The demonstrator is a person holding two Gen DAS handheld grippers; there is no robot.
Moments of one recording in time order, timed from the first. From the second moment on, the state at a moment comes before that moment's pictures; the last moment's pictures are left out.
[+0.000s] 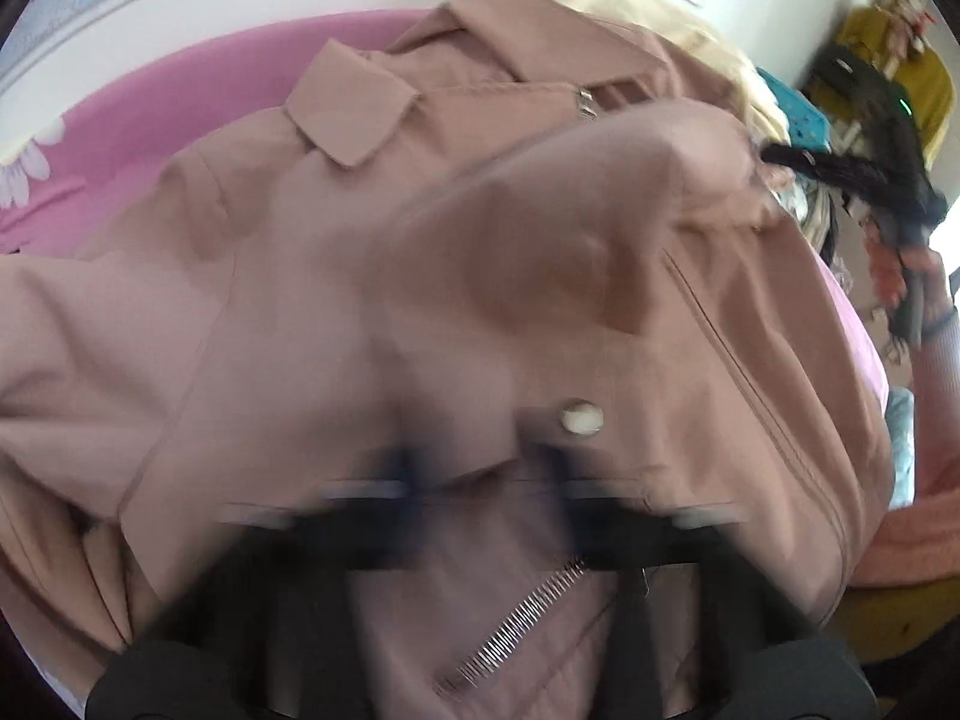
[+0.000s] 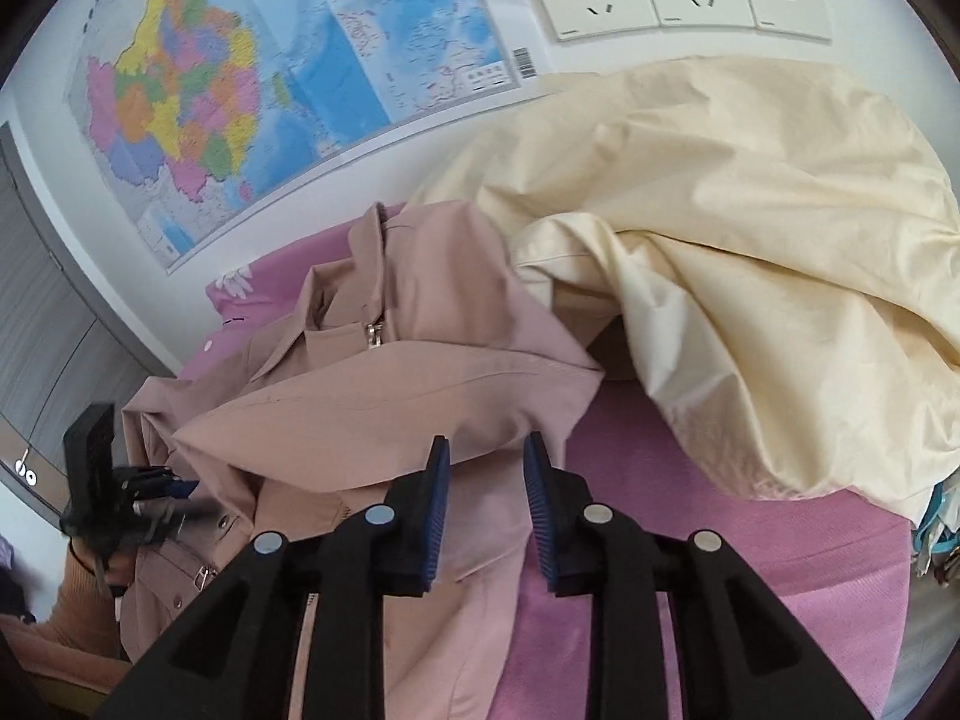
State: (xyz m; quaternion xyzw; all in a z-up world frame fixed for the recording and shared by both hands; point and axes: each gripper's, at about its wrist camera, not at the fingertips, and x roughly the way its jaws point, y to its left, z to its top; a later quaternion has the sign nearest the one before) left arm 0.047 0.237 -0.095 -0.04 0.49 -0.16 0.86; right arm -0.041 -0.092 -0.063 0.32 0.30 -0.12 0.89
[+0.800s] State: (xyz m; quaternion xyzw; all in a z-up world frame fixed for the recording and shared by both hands) left arm 0.059 0.267 -0.068 -0.01 0.47 -0.08 0.88; right arm 0.032 -0.058 -0.104 0.21 0.41 -0.15 0.87
